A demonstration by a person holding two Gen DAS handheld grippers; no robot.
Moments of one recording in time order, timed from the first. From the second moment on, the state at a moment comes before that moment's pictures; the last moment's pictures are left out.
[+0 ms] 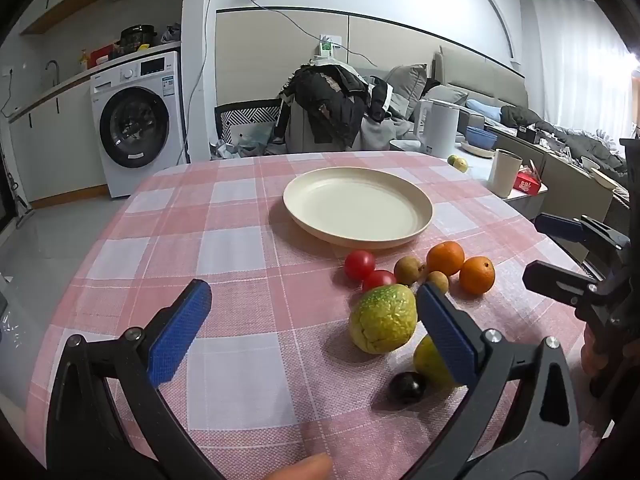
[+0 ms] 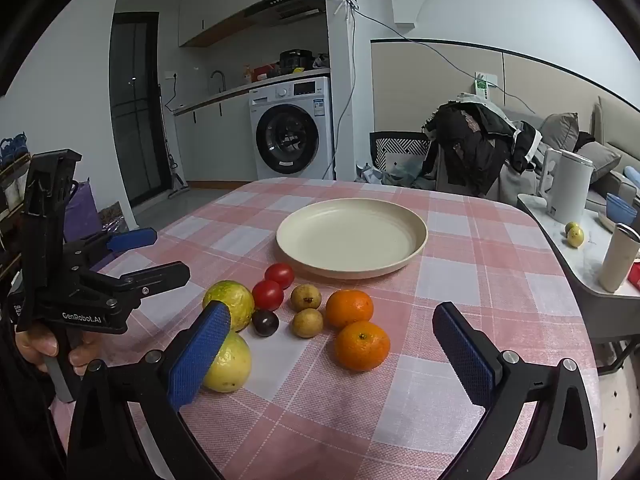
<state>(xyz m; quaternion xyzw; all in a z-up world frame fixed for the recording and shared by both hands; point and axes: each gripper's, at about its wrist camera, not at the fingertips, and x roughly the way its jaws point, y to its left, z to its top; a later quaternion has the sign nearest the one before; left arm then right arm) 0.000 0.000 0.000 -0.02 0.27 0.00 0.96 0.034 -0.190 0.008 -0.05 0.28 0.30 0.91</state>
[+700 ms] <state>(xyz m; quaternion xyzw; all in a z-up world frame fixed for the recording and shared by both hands) 0.000 0.000 0.000 -0.02 0.27 0.00 0.96 0.032 -0.188 0.008 -0.05 0.28 0.30 0.91</state>
